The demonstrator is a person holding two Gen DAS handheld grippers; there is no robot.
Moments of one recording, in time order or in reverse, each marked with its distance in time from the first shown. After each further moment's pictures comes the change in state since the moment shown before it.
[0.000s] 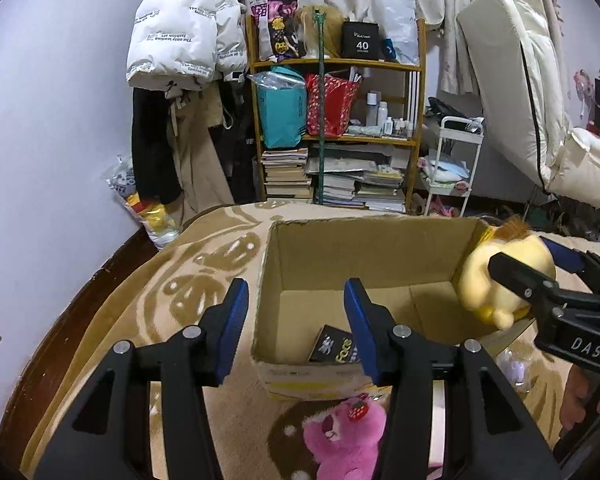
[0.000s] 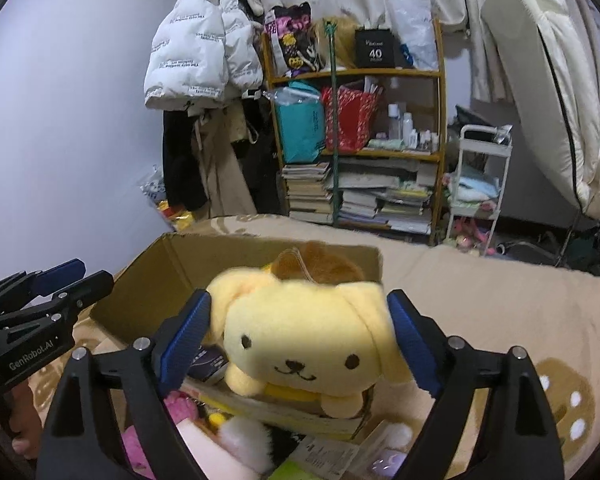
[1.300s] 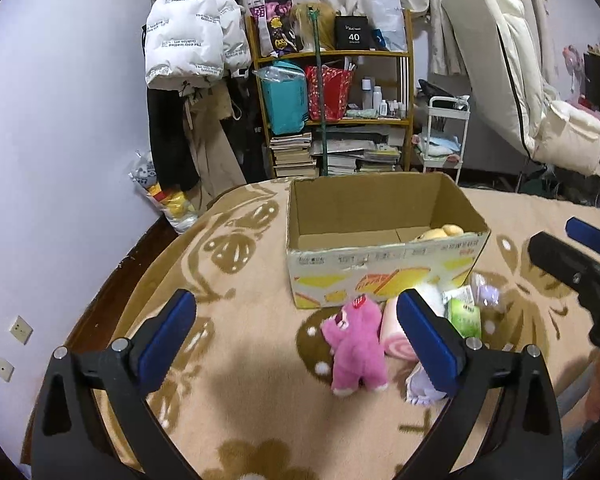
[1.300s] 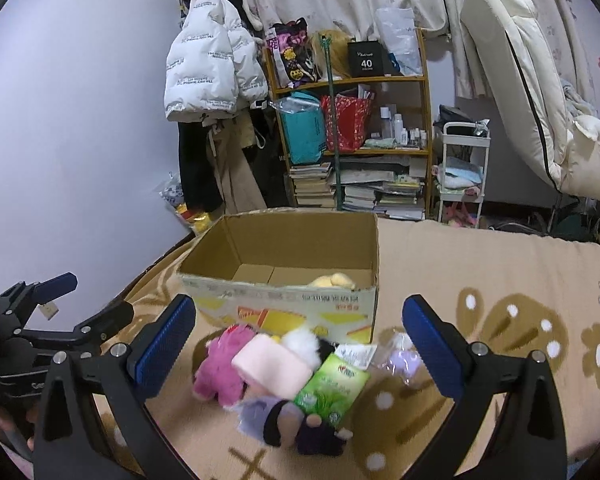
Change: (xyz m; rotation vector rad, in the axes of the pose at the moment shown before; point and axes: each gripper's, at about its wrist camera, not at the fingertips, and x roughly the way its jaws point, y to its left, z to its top) left arm -0.119 0.009 -0.043 0.066 0.052 0.033; right arm -0.128 0.035 -0.036 0.052 -0.002 -0.002
